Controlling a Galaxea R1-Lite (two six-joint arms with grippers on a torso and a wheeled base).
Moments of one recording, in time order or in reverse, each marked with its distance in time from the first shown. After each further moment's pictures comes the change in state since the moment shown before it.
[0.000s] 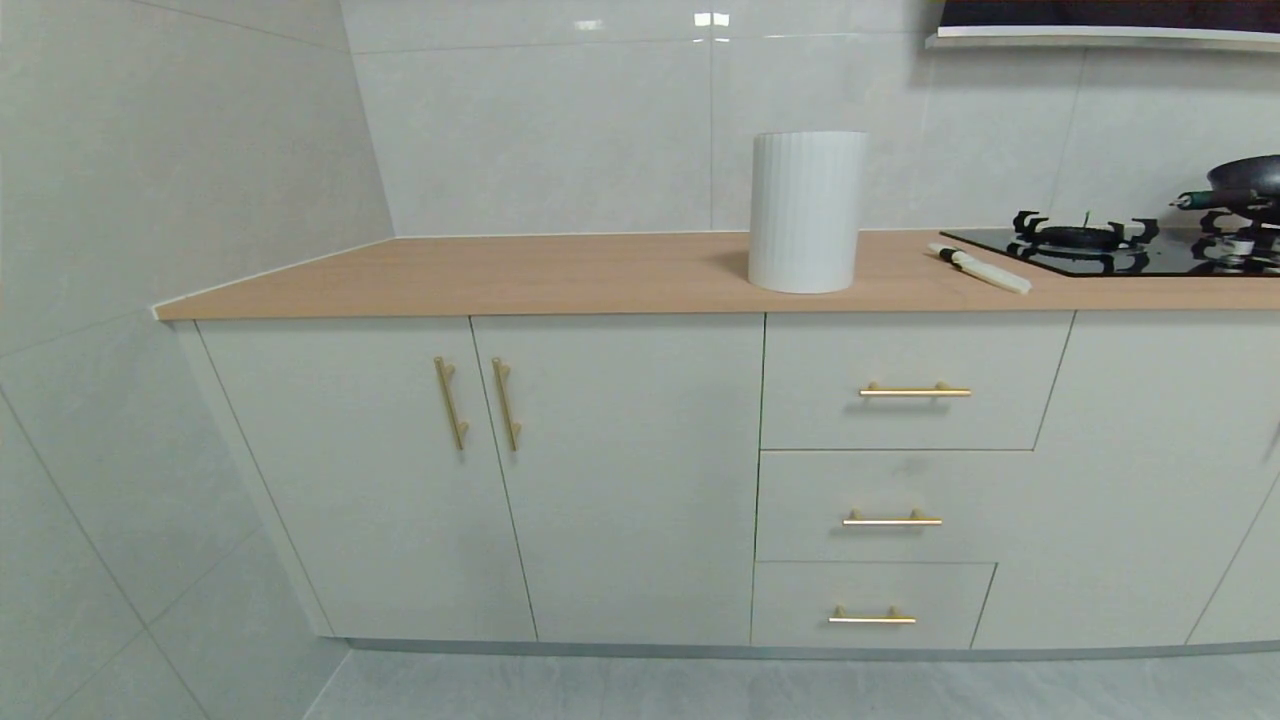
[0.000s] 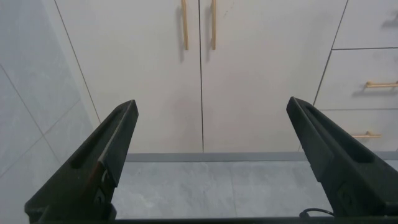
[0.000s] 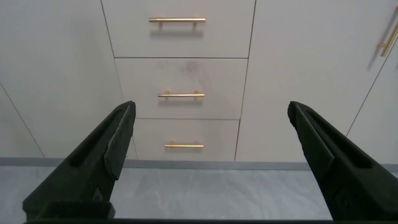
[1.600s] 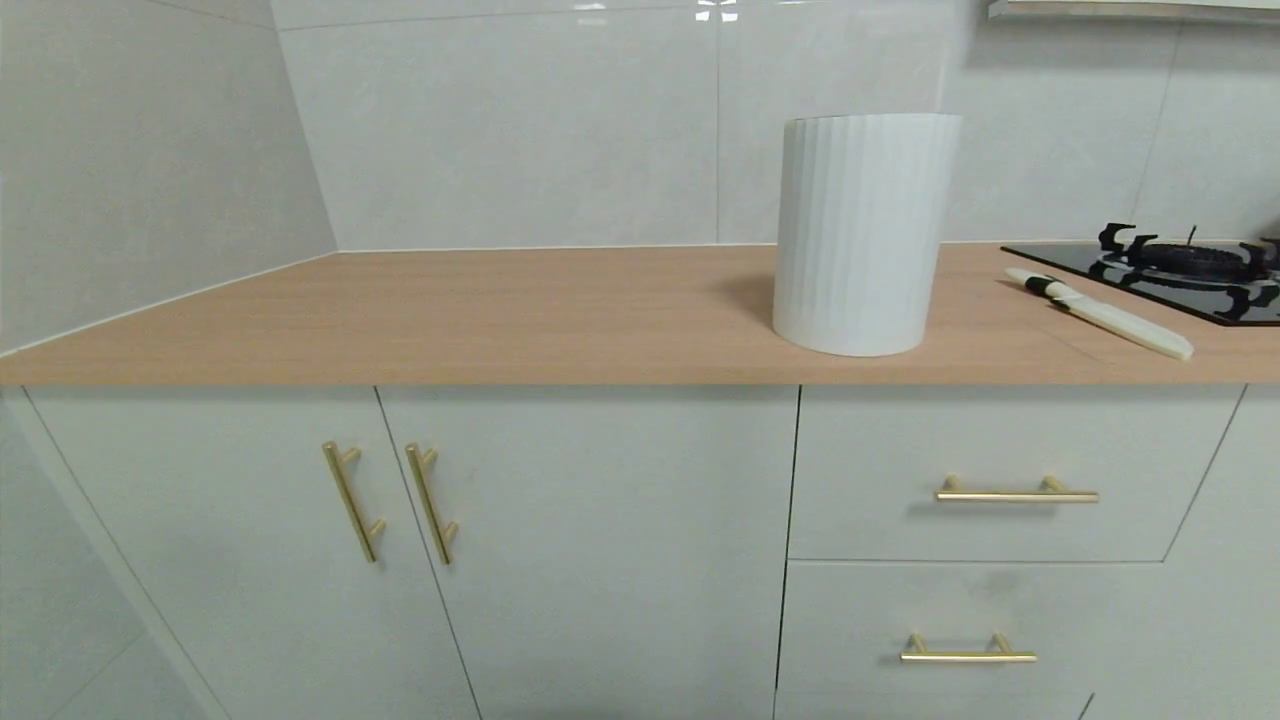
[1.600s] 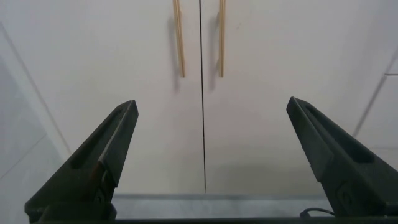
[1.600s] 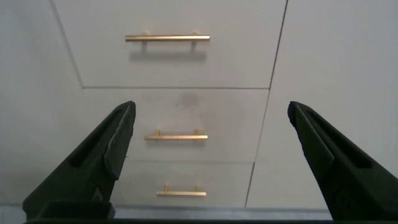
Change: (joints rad) left arm 0.000 0.000 0.000 0.000 0.000 -0.003; right arm 0.000 0.000 0.000 0.000 -0.001 0.002
